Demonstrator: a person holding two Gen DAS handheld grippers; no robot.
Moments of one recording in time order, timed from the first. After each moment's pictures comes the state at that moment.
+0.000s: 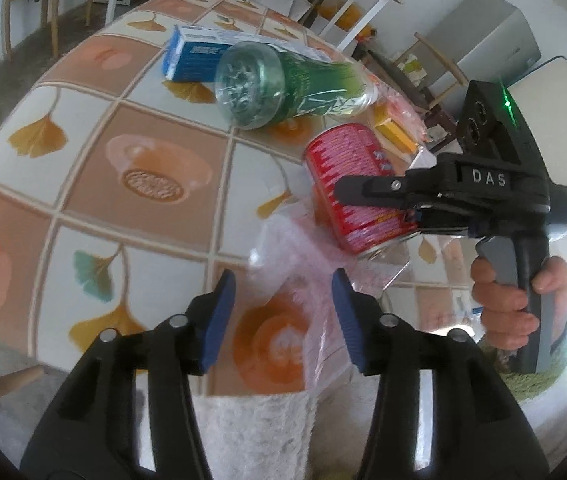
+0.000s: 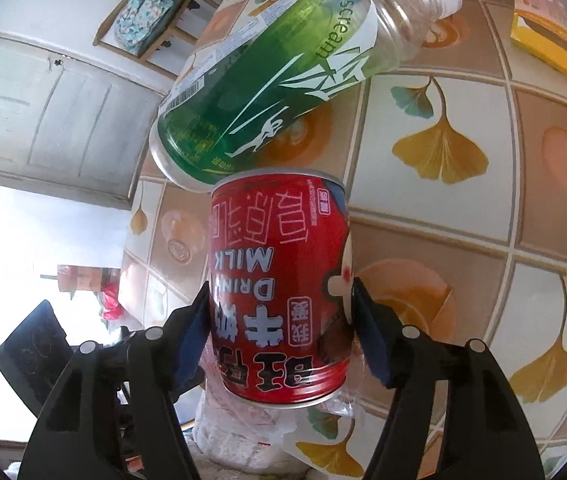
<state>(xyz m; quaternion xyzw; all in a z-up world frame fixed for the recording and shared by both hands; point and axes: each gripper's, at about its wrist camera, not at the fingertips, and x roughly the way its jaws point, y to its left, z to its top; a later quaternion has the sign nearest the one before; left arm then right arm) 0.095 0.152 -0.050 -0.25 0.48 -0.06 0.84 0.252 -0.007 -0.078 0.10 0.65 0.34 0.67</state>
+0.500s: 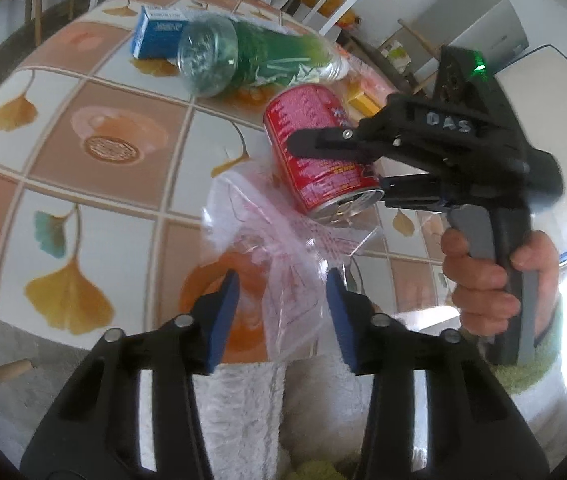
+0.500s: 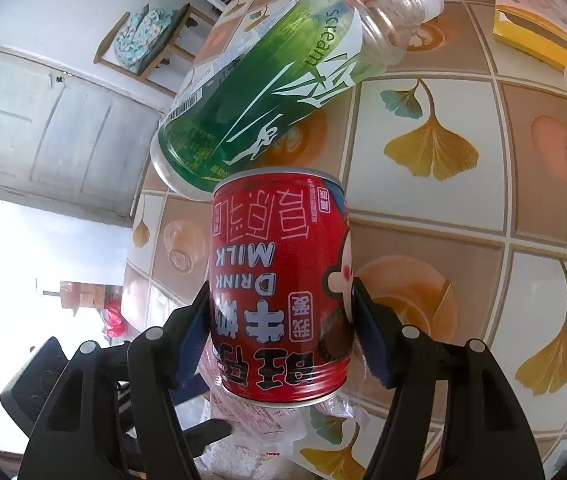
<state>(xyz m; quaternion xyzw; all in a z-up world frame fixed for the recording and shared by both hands) 0.091 0.120 -0.055 -0.25 0.49 -0.10 0.83 0.245 -0.016 -0.080 0.13 0.63 0.33 0.69</state>
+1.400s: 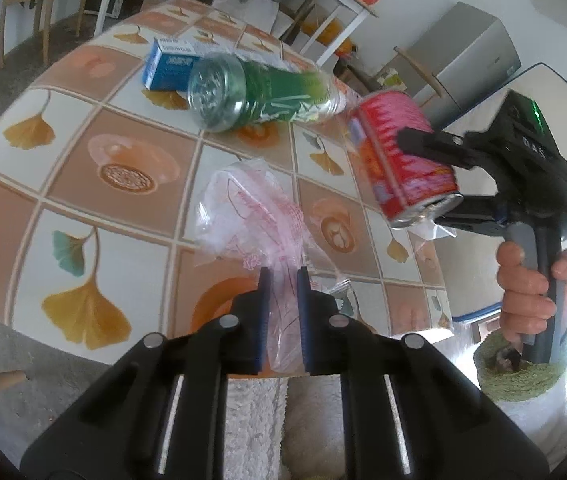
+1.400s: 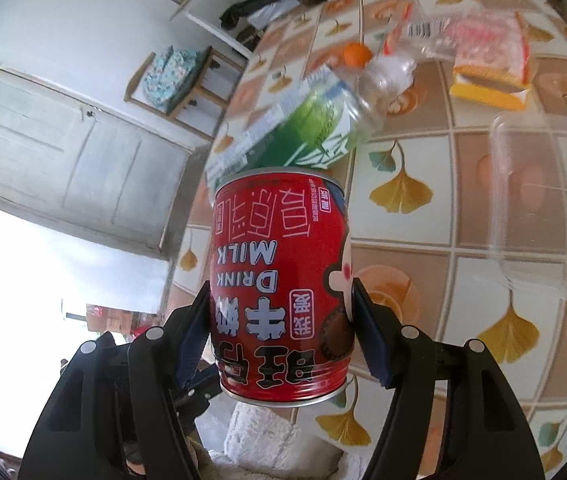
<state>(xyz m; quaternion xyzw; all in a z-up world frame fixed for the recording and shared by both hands) 0.076 0.135 -0.039 -0.26 0.44 -0.09 0.86 0.240 -0.090 -0.019 0.19 0.58 0.35 0.71</state>
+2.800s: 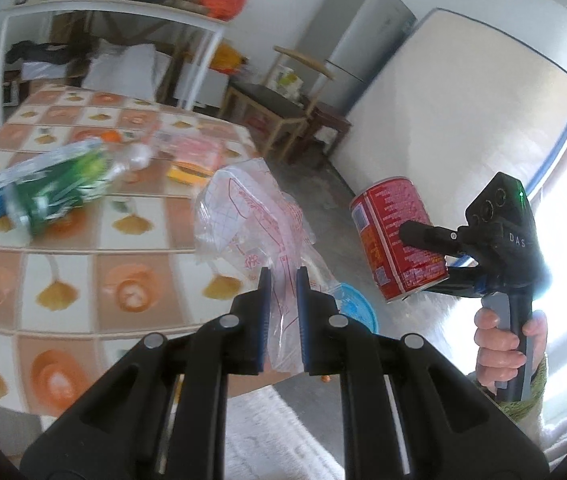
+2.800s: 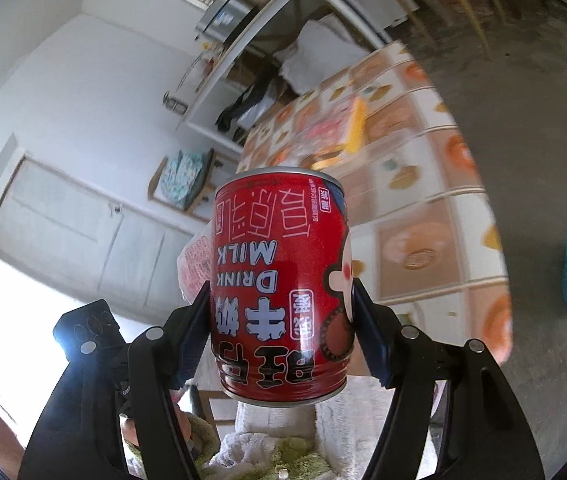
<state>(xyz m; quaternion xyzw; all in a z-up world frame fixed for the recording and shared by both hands) 0.101 -0.026 0.058 -0.16 0.37 -0.24 0.88 0.139 -0.321 0.027 0.33 0.46 0.29 0.77</state>
